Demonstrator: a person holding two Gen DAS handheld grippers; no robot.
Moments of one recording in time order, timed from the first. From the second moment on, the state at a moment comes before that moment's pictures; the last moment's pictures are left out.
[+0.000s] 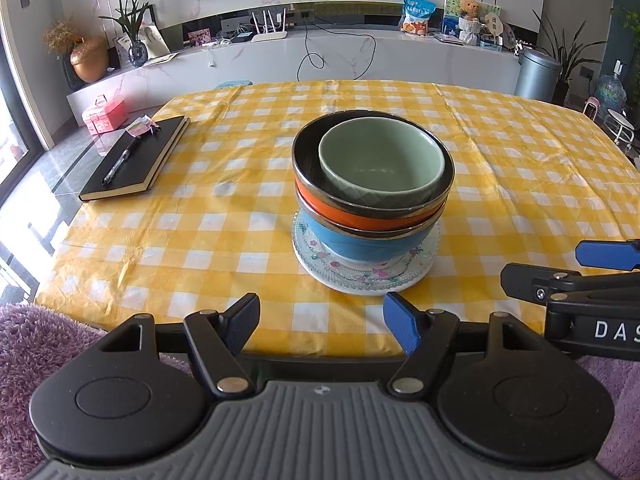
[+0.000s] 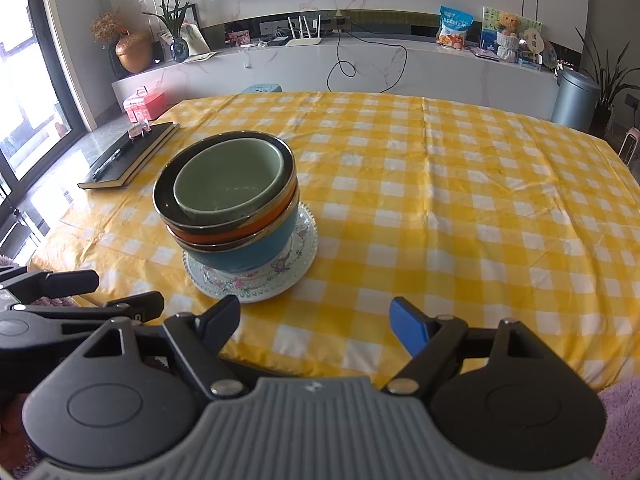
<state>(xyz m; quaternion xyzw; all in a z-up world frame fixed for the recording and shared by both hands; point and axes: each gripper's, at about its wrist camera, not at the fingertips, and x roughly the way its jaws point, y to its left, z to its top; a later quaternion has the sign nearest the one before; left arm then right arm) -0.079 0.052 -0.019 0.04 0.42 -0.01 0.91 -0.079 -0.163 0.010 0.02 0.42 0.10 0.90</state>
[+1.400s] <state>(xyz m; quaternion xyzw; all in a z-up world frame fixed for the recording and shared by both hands) -0.082 0.056 -0.014 0.03 0.41 0.00 0.91 -0.075 -0.163 0.006 0.02 0.43 0.10 0.90</state>
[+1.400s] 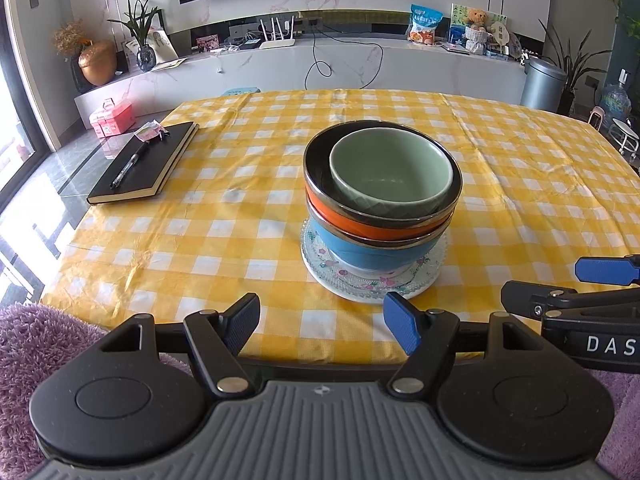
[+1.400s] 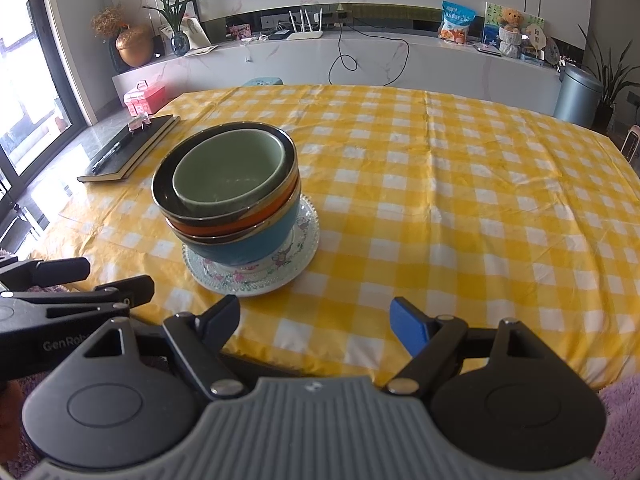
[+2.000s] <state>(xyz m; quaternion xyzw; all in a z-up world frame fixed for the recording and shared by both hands) -0.083 0.056 -0.013 0.03 0.40 -0.01 0.91 -0.076 -0.163 0.005 0.02 0.43 0.10 0.90</state>
